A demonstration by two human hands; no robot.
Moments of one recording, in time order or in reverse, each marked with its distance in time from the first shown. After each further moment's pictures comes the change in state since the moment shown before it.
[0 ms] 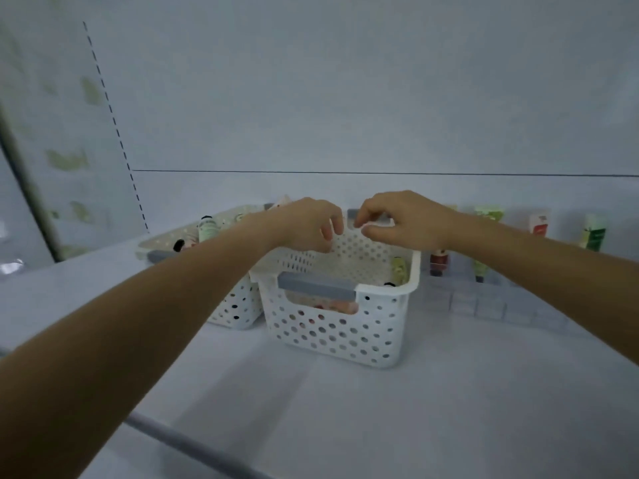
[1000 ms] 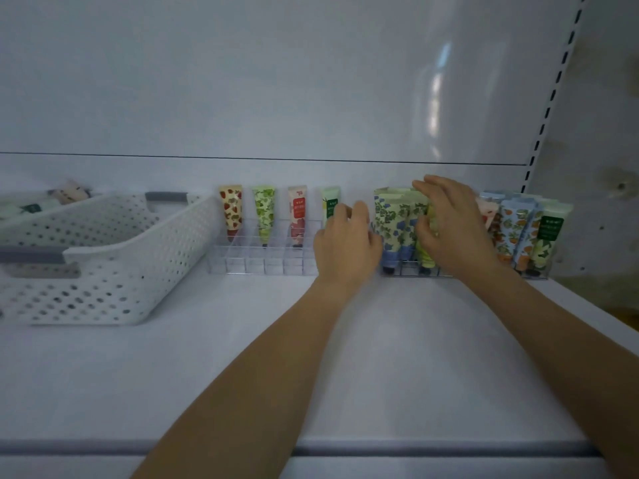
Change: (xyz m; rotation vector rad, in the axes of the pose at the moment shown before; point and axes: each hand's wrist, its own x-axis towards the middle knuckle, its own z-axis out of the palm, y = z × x) left_hand 0.037 0.336 0.117 -0.363 0.723 0.142; right_hand -0.310 0.102 -0.074 -0.430 0.640 0.448
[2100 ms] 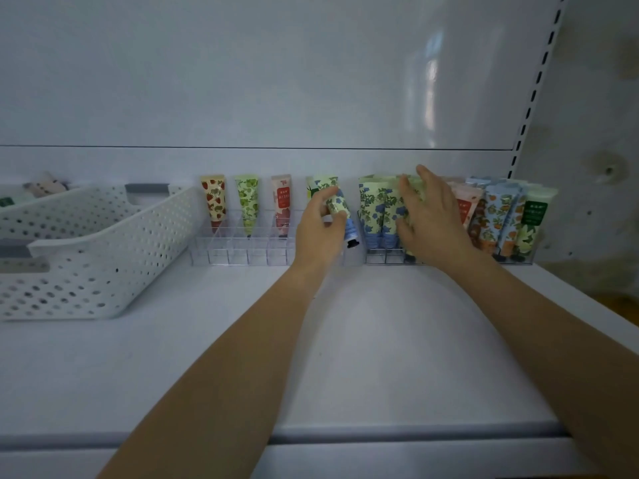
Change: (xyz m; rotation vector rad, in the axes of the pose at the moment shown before) left_hand 0.003 -0.010 0.004 -0.831 -0.053 -0.378; right_hand -0.002 0.012 0.012 -0.184 -0.306 0.140
